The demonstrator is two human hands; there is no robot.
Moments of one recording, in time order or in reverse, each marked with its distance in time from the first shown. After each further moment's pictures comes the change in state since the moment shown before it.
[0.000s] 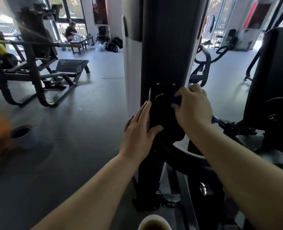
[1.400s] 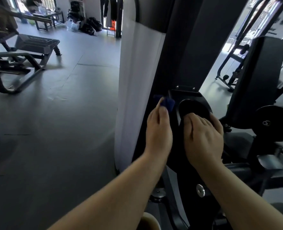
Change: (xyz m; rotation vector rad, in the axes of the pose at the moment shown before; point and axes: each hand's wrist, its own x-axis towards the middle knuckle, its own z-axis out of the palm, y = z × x) left_hand 0.045 -0.008 0.006 -0.942 0.008 -0.468; right_hand -0.043 -0.032 0.048 -0.174 0.181 -0.080
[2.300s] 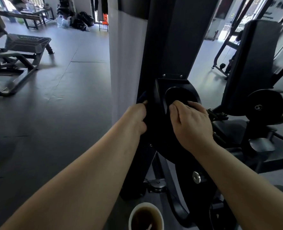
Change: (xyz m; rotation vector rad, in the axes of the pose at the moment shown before) left_hand 0.031 0.034 -0.010 -0.203 0.074 -0.687; right_hand 0.008 0.011 -0.001 0.072 -0.127 -0.114
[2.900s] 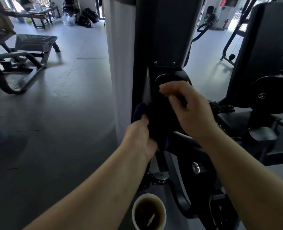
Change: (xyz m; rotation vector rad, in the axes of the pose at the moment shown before) left_hand -0.040 -0.075 0.005 -0.397 -0.029 0.039; right_hand -0.008 0.022 -0.023 0.655 0.014 0.006
